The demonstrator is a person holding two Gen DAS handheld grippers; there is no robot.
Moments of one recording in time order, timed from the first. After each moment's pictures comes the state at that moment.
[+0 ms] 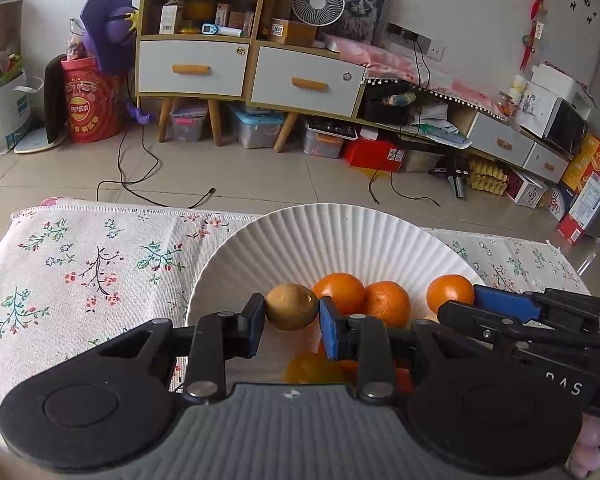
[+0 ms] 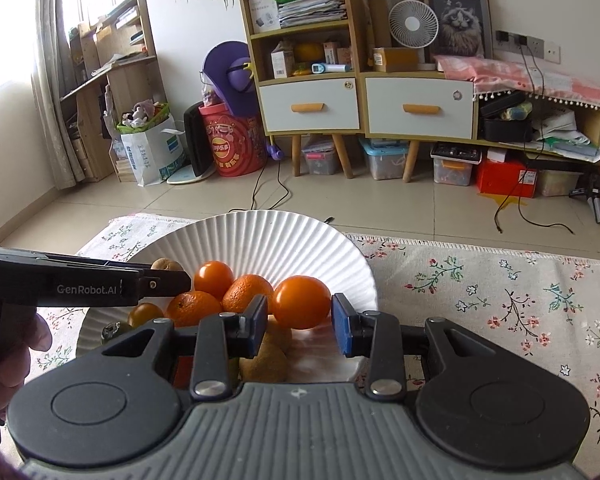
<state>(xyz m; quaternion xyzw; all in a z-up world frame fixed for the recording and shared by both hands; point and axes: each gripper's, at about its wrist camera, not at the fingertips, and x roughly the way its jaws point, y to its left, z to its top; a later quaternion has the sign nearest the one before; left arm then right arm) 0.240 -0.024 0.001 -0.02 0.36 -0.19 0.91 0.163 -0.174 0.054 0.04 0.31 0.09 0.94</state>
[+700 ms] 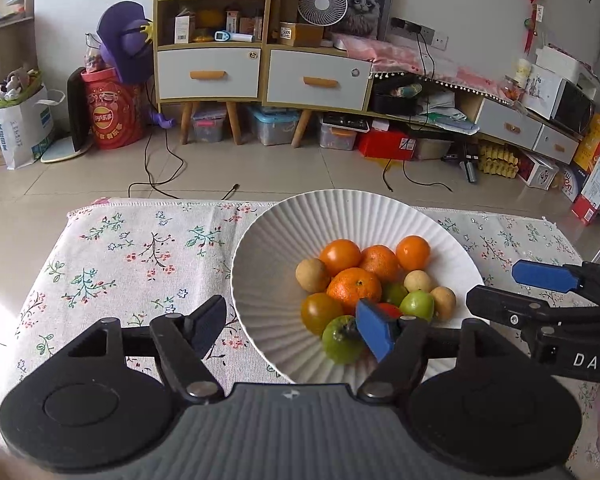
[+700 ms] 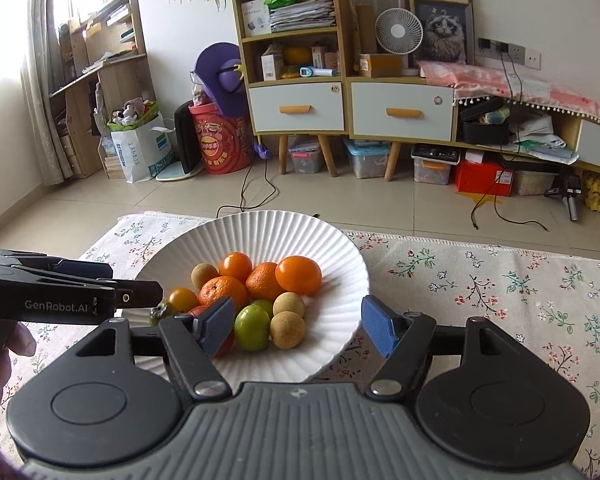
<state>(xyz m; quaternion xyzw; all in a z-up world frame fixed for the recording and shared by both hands) 0.195 -0.006 0.029 0.02 0.37 -0.17 0.92 0.129 -0.162 0.083 0.03 0.32 0.06 0.94</state>
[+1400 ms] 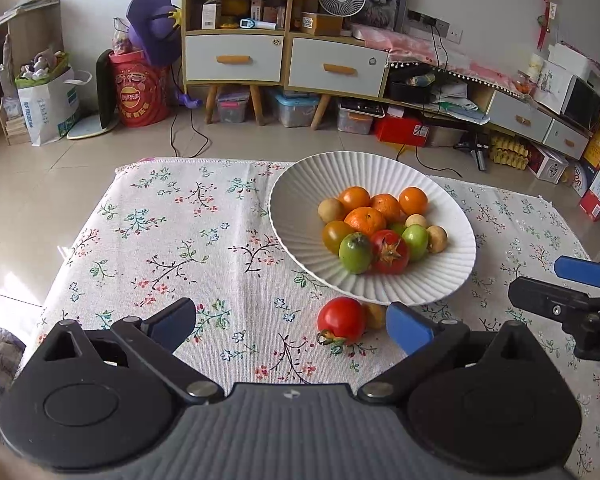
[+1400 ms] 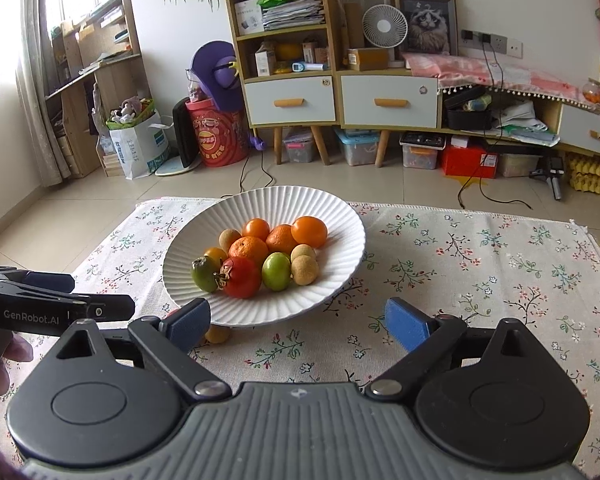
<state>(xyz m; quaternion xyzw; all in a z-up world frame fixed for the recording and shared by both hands) 0.144 0.020 0.033 0.01 0.39 -0.14 0.91 0.083 -0.158 0.090 0.05 0.33 0.04 0.94</state>
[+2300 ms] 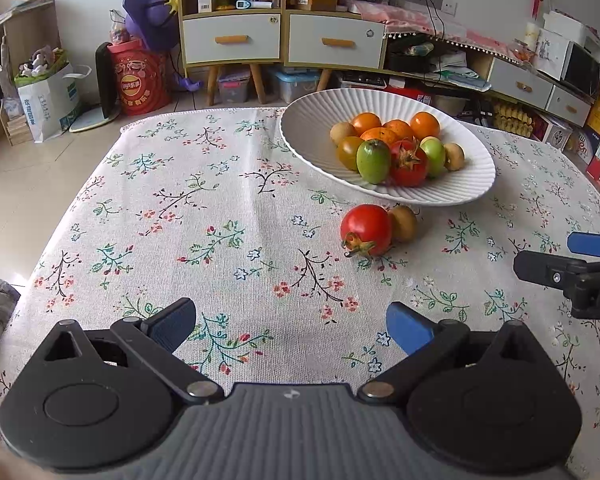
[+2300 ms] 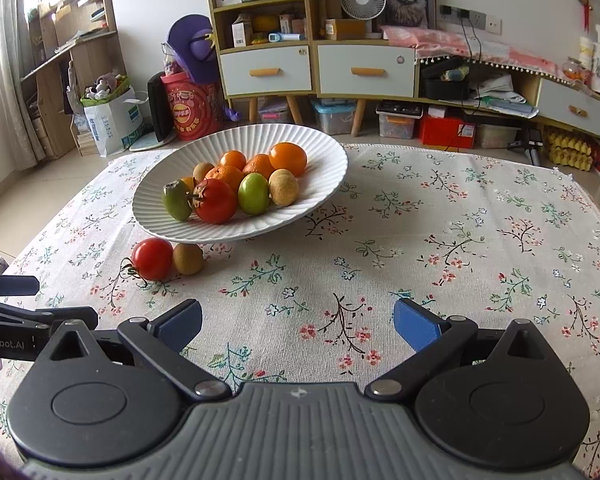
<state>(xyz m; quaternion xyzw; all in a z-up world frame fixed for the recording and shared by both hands) 0.115 0.031 -0.017 0.04 0.40 -0.13 0.91 0.063 -0.148 0.043 0.04 0.36 0.00 0.93</state>
